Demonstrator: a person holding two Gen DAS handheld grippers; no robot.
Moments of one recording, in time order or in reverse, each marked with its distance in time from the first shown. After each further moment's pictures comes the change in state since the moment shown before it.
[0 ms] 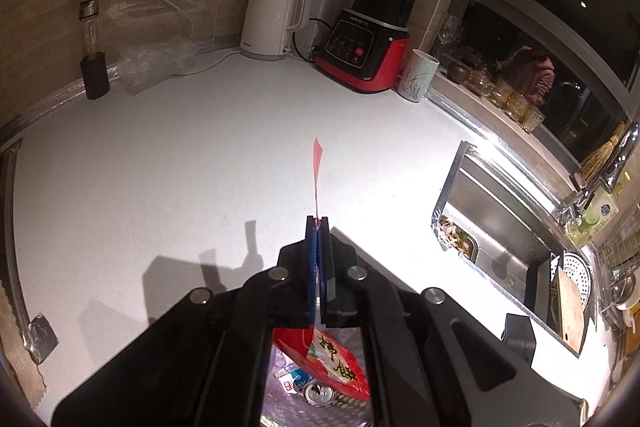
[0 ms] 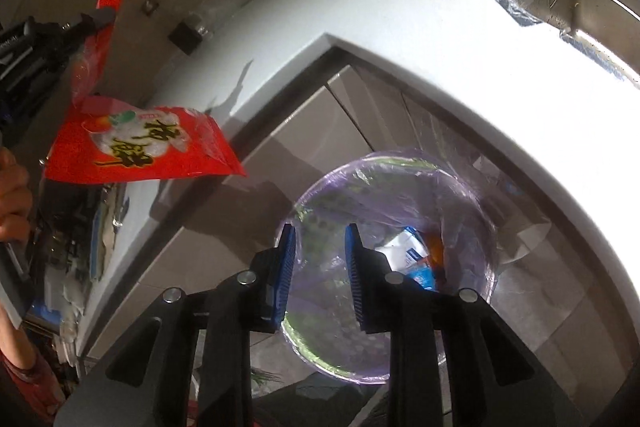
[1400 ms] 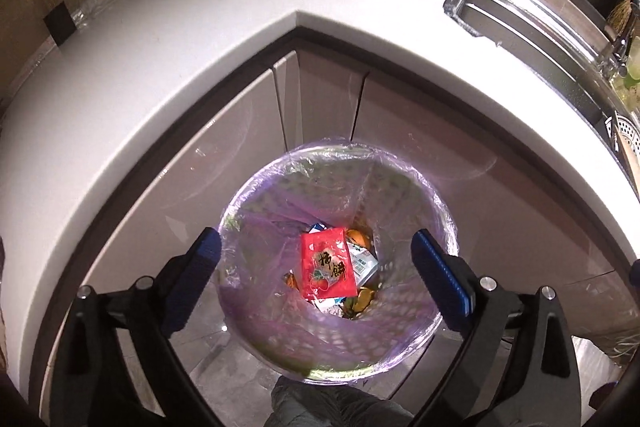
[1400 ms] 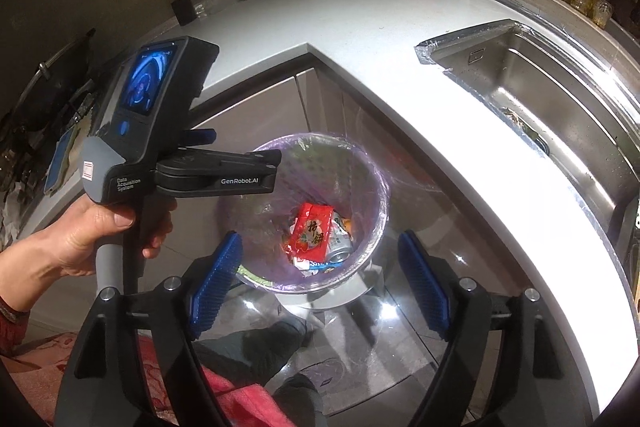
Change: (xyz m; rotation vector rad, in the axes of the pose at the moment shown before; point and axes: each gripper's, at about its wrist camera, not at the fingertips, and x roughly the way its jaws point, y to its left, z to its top) left arm 0.076 -0.047 -0.144 0.208 0.288 0.139; right arm -0.115 0.029 -0.084 -0.223 -0.080 -0.299
